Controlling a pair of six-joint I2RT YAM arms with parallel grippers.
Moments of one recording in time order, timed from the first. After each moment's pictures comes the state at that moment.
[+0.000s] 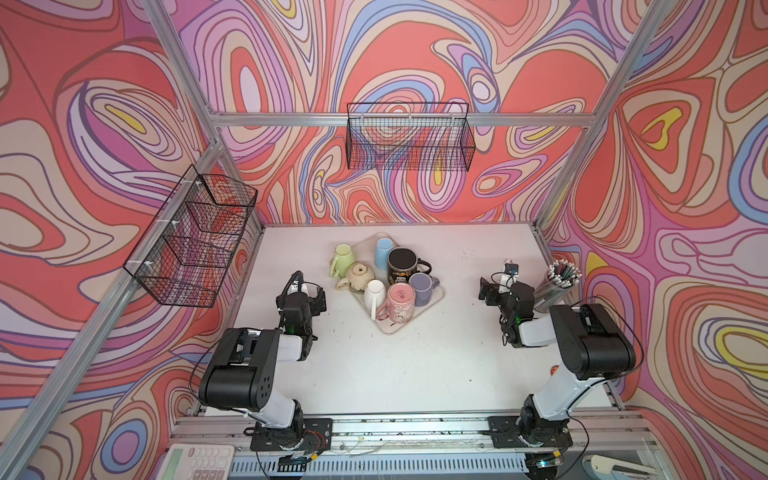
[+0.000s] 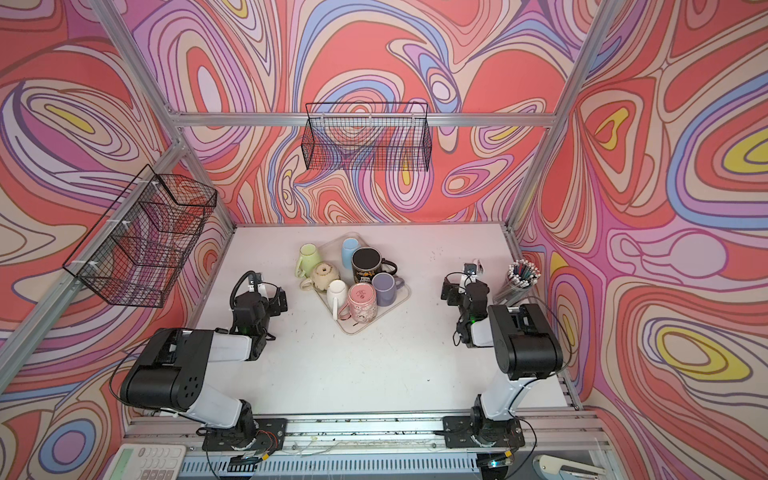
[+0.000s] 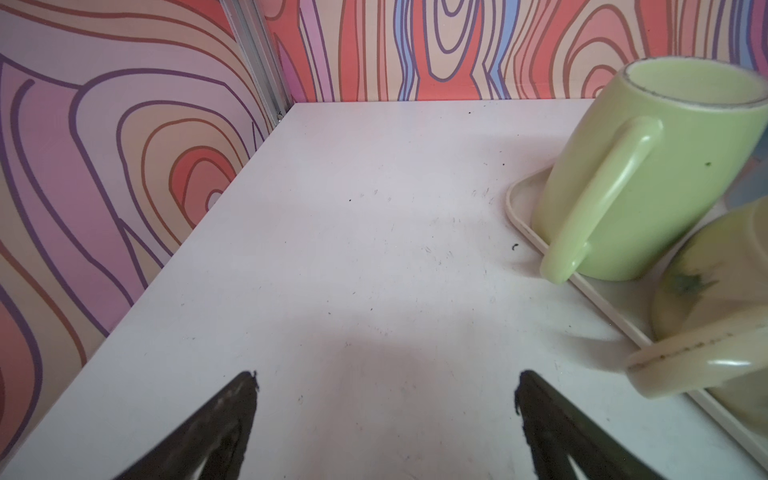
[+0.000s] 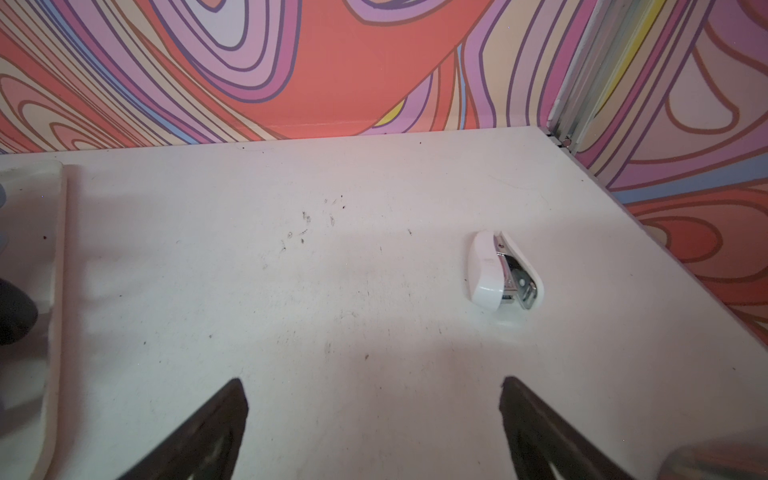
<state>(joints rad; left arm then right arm) -0.05 1.55 0.36 0.82 -0.27 -0.02 0.00 1.73 0.47 0.95 0.03 0.05</state>
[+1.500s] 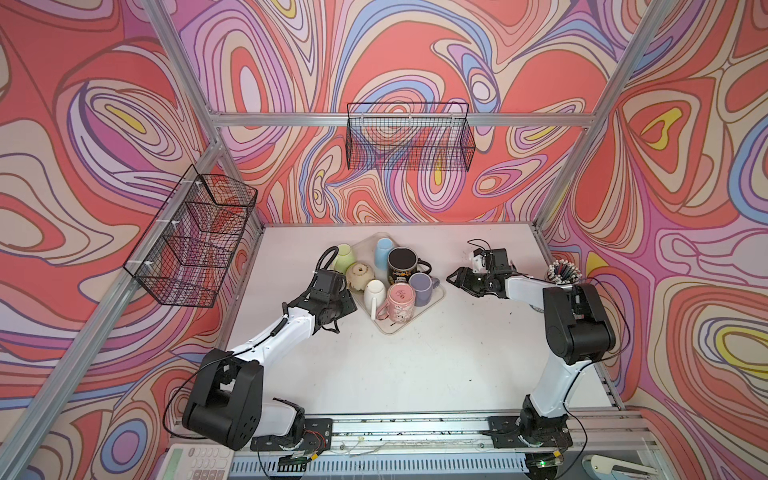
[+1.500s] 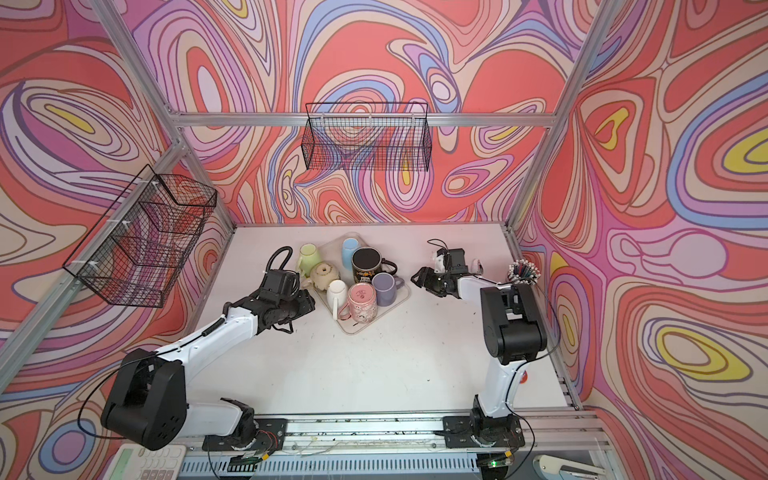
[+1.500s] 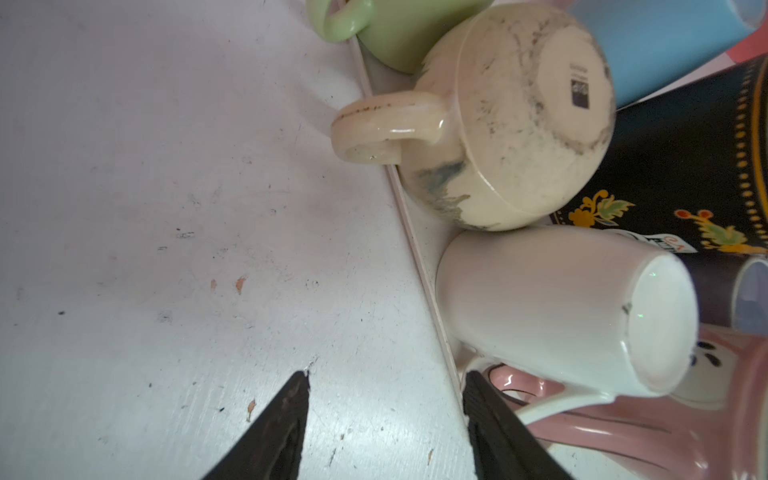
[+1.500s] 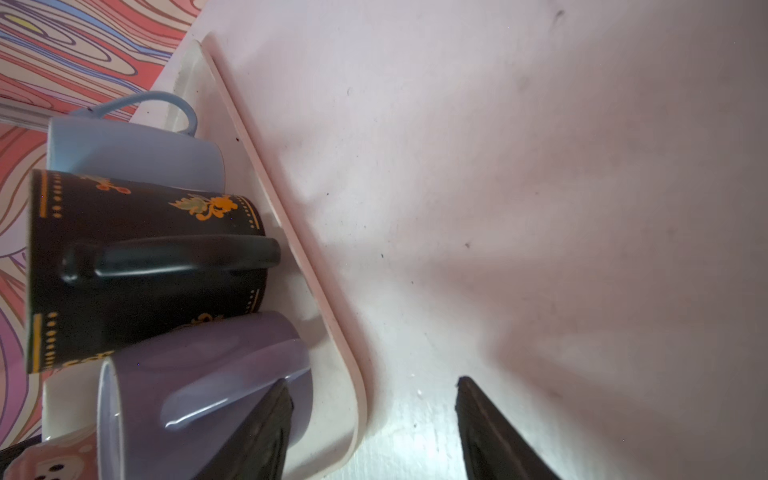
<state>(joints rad) -0.33 1.39 0.80 -0.35 -0.02 -0.75 0.11 1.88 1.06 -0.06 -0.49 0.50</state>
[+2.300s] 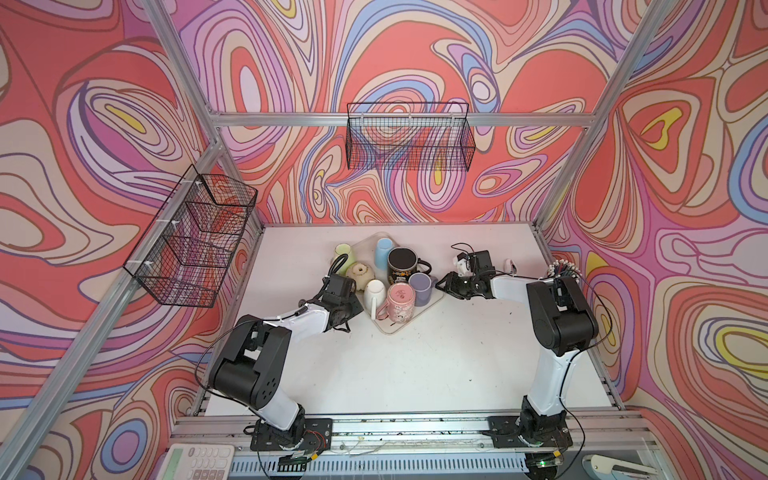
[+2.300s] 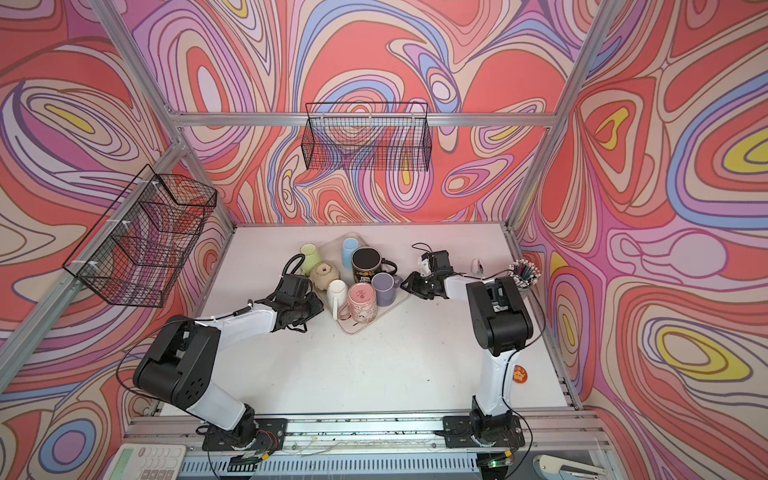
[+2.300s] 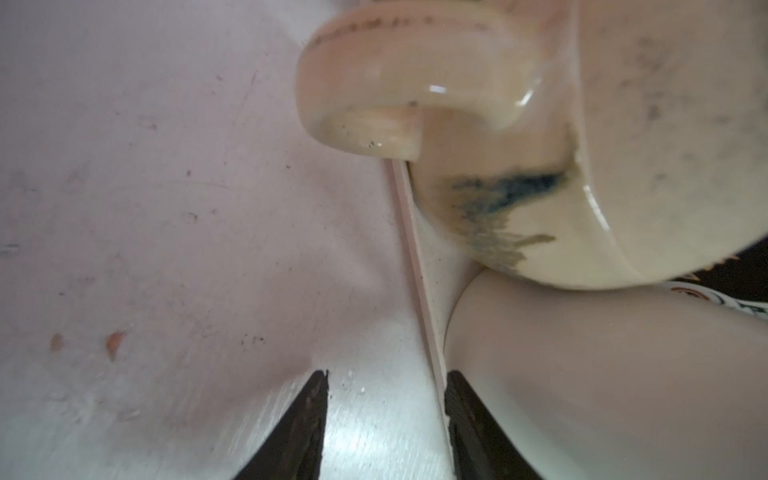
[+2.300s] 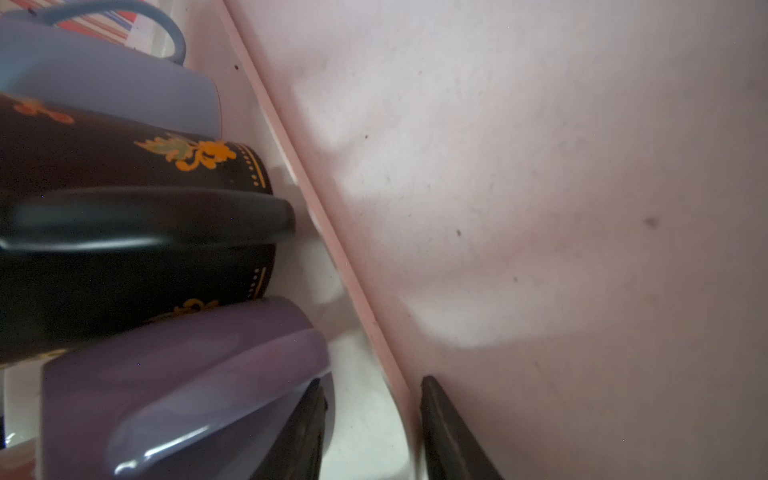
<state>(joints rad) -0.36 1.61 0.77 -0.10 -0.01 -0.88 0.20 1.96 1.10 -0.06 -0.50 0.52</state>
